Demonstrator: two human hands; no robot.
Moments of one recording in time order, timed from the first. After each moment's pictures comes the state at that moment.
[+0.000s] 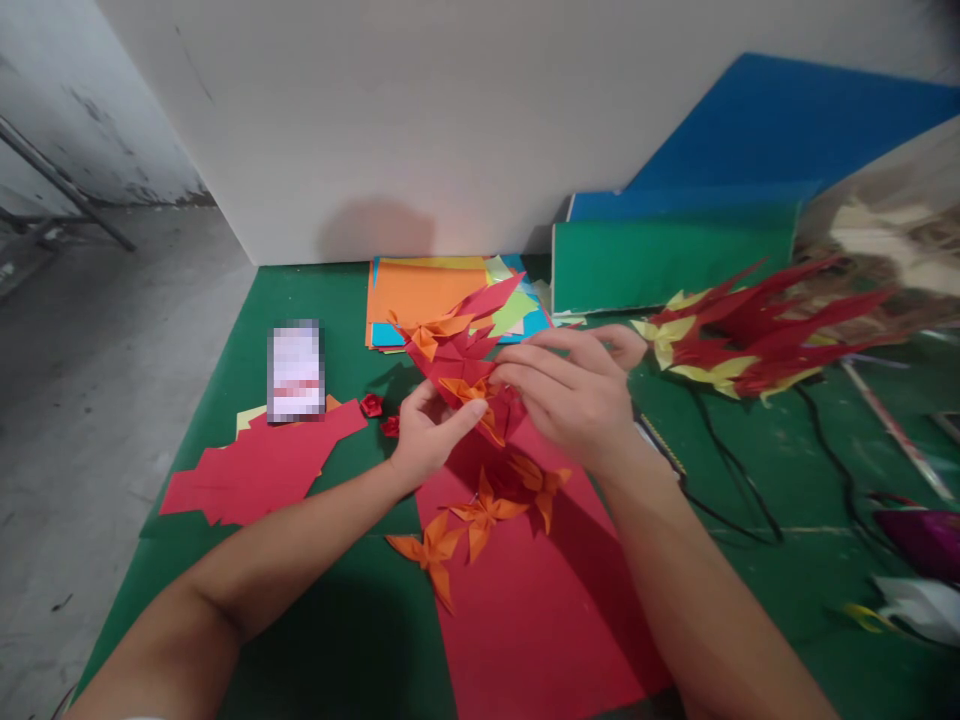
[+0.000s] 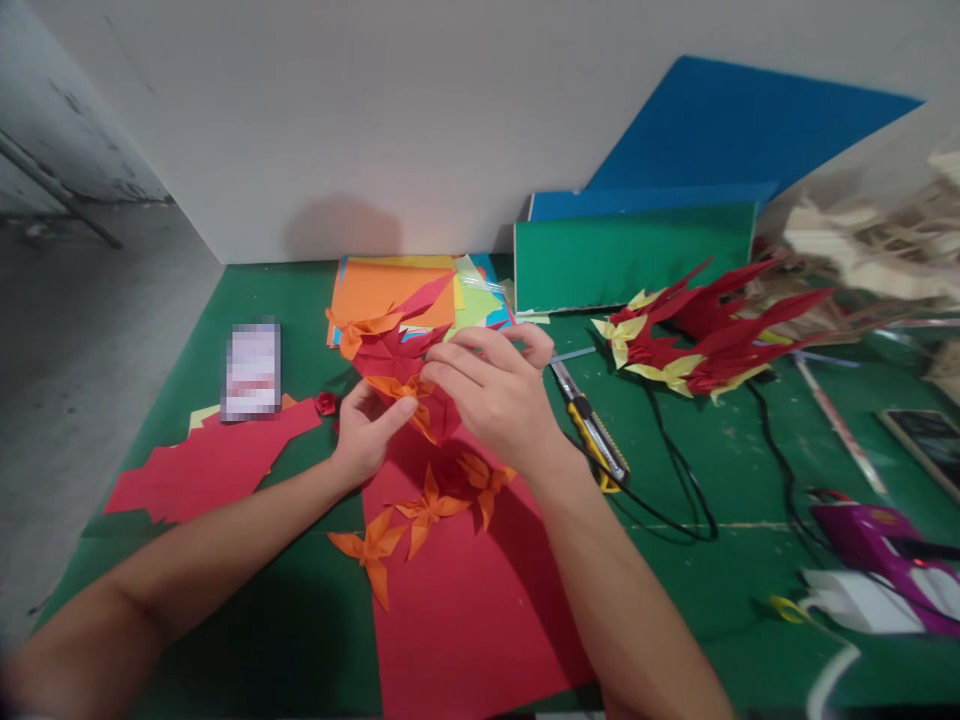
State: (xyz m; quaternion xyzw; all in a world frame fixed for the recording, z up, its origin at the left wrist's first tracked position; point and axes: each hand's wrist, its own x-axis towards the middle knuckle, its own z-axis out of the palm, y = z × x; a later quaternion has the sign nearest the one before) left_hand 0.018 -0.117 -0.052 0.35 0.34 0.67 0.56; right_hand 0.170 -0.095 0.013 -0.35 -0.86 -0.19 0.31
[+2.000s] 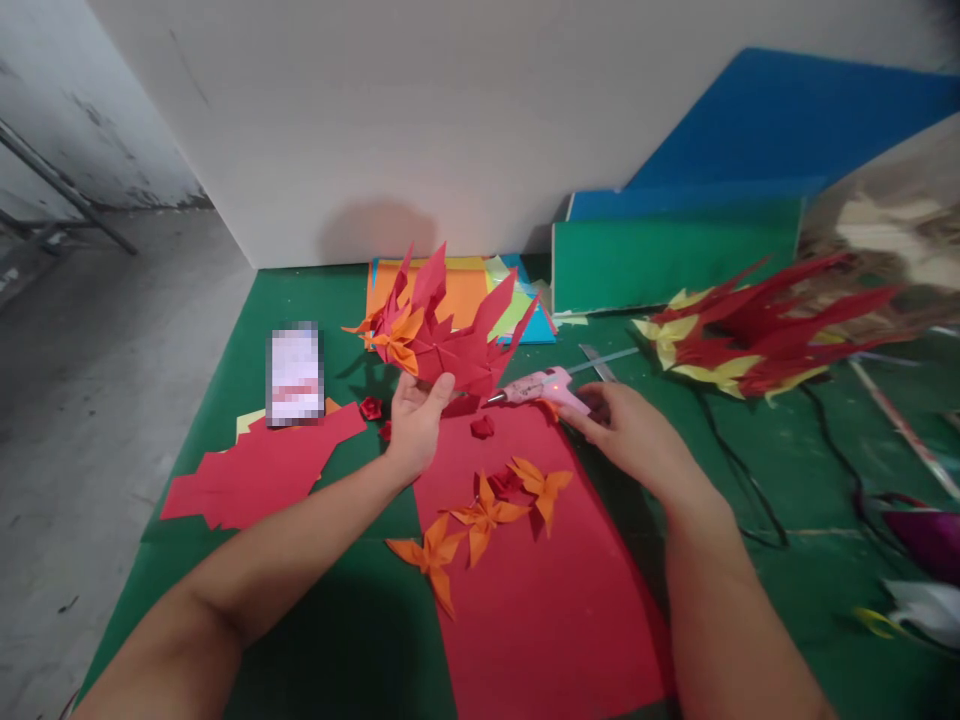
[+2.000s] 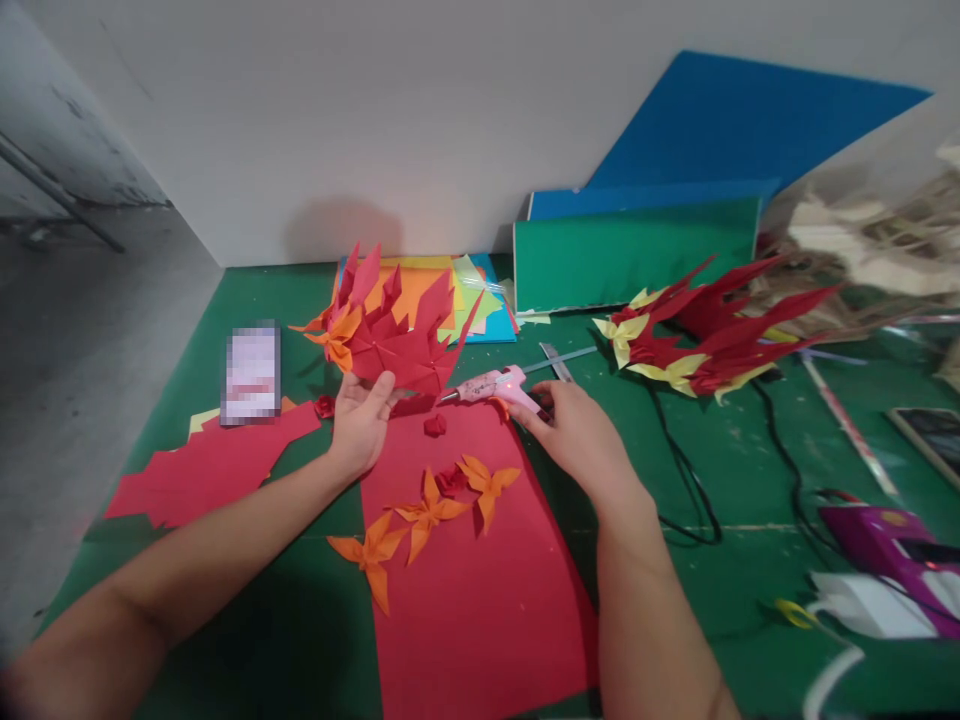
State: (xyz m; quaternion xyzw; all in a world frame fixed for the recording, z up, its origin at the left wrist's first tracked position) left_hand 0.018 -0.098 -0.064 0.25 0.37 0.70 0.56; right_hand 0.260 -0.096 -0.049 -0.69 -0.70 0.15 0.14
